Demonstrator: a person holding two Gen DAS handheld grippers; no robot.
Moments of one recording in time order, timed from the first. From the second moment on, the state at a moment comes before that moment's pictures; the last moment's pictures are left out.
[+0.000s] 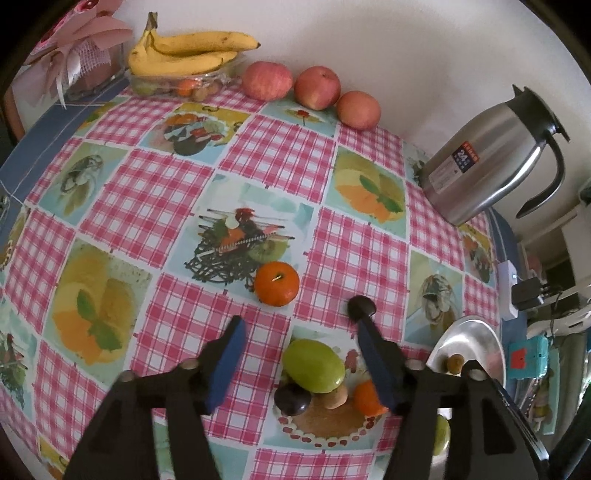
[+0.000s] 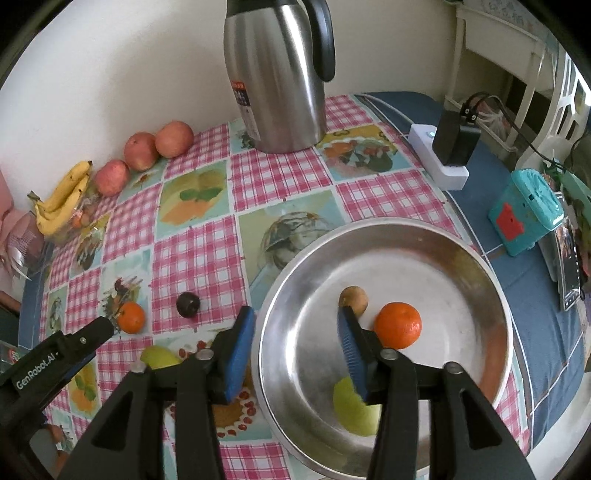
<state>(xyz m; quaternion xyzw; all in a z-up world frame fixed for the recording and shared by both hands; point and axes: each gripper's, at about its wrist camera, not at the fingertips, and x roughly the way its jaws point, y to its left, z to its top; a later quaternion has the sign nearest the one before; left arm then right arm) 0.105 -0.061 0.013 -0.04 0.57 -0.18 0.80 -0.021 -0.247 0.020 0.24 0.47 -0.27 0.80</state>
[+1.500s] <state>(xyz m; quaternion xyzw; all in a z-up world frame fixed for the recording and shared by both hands) 0.098 -0.049 0.036 0.04 0.48 -0.13 0.87 -0.007 -0.212 0.022 0.19 0.47 -0.23 0.83</state>
